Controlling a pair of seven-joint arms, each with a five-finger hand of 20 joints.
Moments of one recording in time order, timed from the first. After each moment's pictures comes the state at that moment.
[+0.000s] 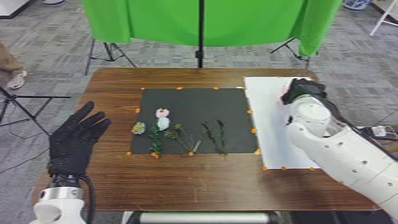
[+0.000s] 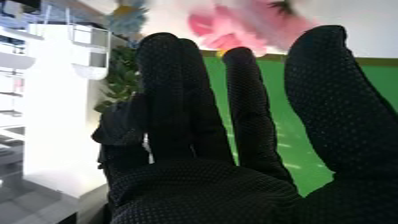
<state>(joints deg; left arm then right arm) 129.6 -58.7 -93.0 -125.4 32.2 14.9 24.0 -57.9 -46.5 42.2 -86.9 -123.8 -7.5 50.5</state>
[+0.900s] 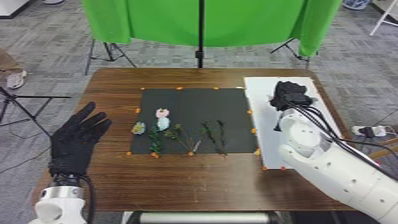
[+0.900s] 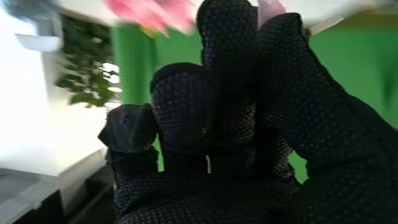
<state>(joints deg) 129.2 -58.8 -93.0 -124.9 32.2 14.8 23.3 -60.8 -45.2 36.4 -90.4 -131.5 10.0 45.5</state>
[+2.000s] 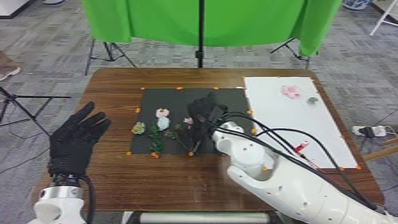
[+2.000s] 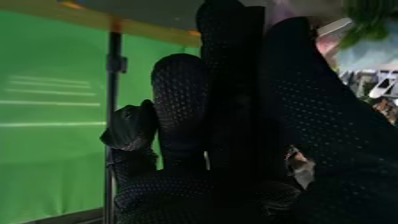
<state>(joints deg) 129.2 -58.5 -93.1 -124.9 31.6 14.9 23.5 -63.4 -60.7 32.4 -98.0 -147.8 -7.6 22.1</state>
